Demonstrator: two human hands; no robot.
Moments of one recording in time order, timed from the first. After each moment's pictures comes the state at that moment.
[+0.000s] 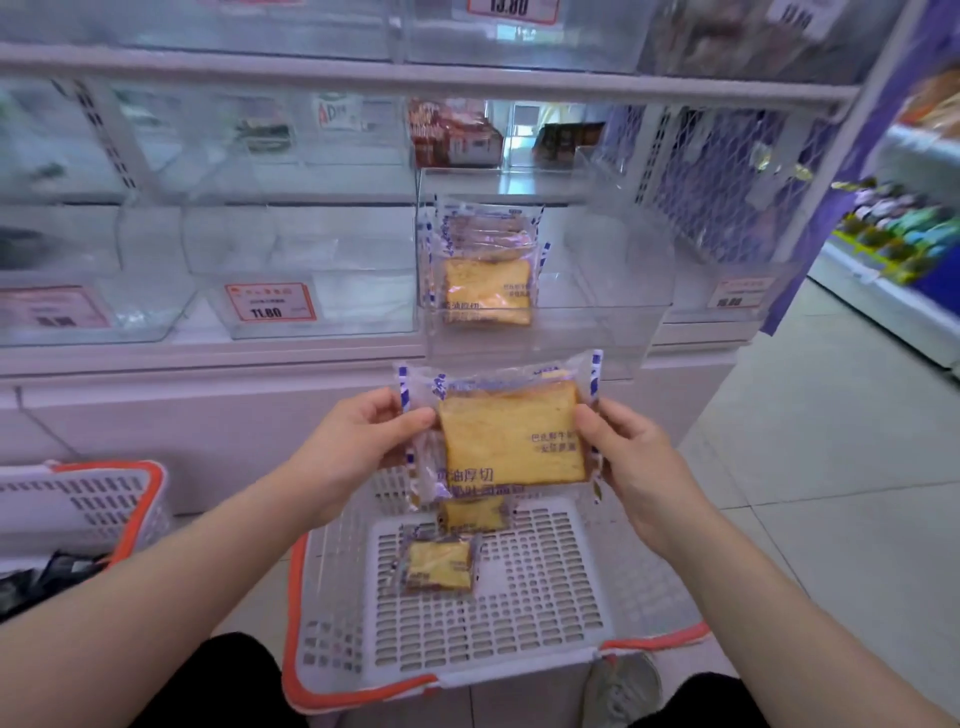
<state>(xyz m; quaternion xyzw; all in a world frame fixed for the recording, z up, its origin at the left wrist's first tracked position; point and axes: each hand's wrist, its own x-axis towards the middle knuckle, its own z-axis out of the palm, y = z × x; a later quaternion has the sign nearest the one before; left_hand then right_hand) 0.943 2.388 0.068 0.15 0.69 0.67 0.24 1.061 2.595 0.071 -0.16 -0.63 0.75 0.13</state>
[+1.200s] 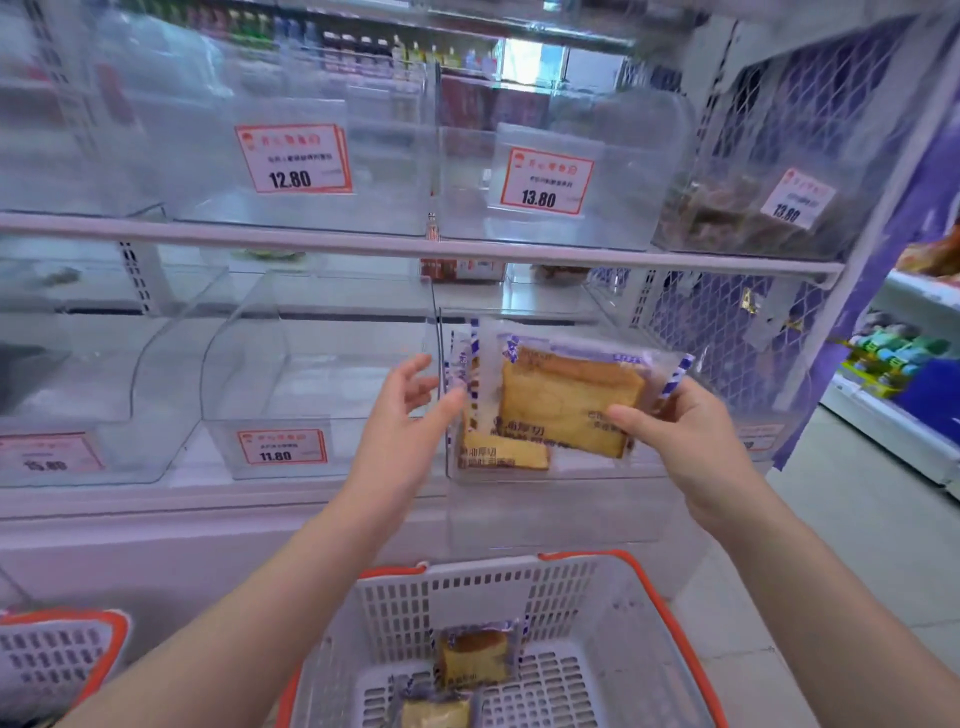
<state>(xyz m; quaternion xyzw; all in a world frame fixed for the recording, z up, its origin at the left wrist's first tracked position) 0.852 2.442 0.149 0.17 0.69 0.71 0.04 0.963 2.646 0.181 -0.15 -0.75 0.58 0.28</state>
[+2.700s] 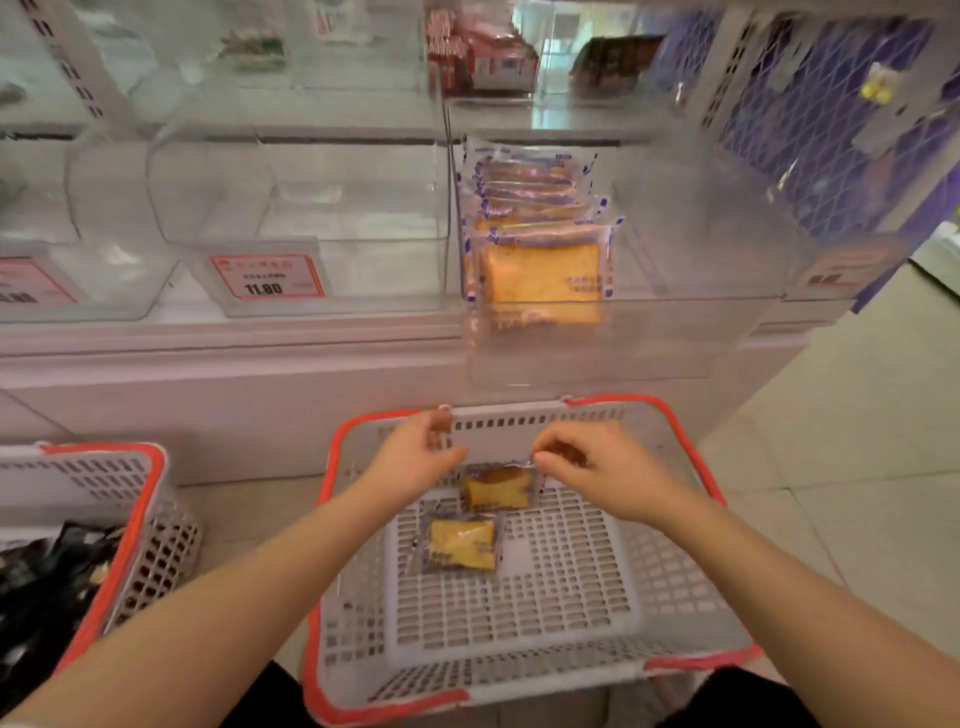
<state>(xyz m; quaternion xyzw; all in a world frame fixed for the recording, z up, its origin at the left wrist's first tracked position) 0.879 2.413 -0.029 0.15 0.86 0.43 0.22 0.985 2.604 0.024 0.01 -0.94 0.34 -0.05</state>
